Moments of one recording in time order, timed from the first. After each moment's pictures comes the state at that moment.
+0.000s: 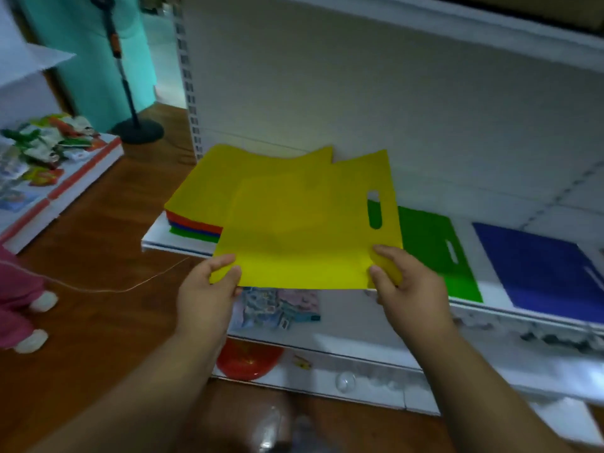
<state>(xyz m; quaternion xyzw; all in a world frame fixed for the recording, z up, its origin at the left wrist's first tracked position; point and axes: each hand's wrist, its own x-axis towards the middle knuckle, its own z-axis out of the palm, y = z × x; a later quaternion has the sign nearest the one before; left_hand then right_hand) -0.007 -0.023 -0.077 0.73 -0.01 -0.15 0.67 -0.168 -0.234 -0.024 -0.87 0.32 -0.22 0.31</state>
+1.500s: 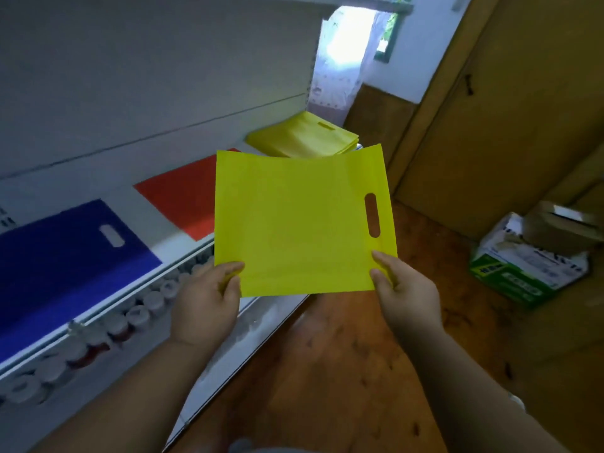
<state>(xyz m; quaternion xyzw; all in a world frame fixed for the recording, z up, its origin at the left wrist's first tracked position) -0.560 -0.561 -0.084 0.66 -0.62 -0.18 0.38 -0.855 -0.547 -0.048 -0.61 0.72 -0.31 0.11</state>
